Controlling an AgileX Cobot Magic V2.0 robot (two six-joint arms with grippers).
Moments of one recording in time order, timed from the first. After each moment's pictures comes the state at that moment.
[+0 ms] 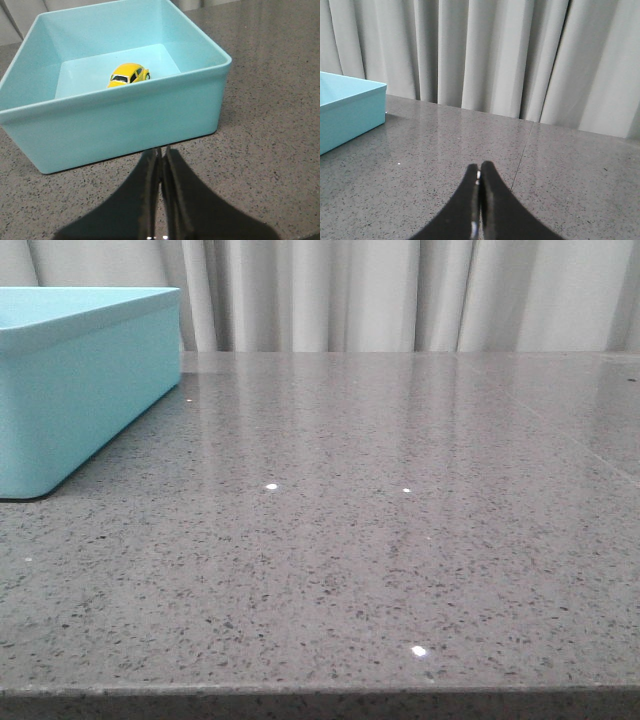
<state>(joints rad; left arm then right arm) -0.08 0.01 -0.43 -0.19 0.79 0.23 0.41 0.19 -0.36 -0.32 0.22 0.31</state>
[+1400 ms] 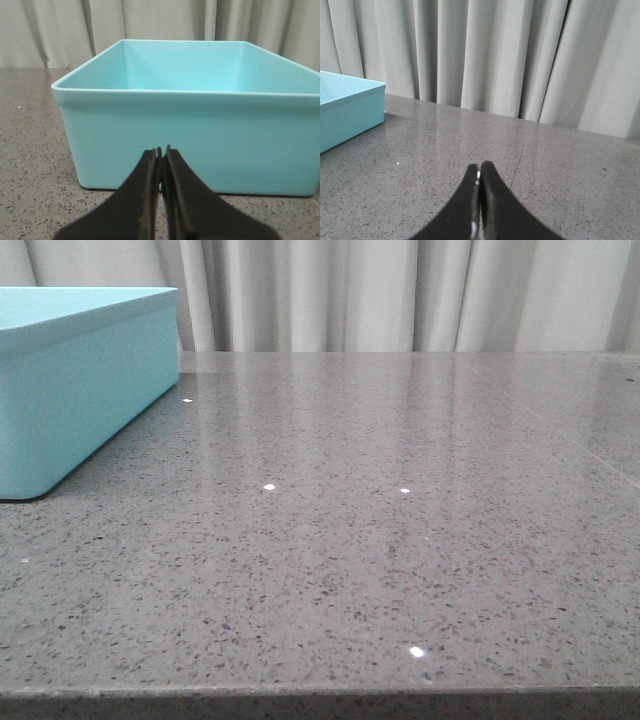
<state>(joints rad) 0.01 0.00 0.00 -0.08 0.10 0.01 0.41 0.19 -0.36 -0.33 0.21 0.31</state>
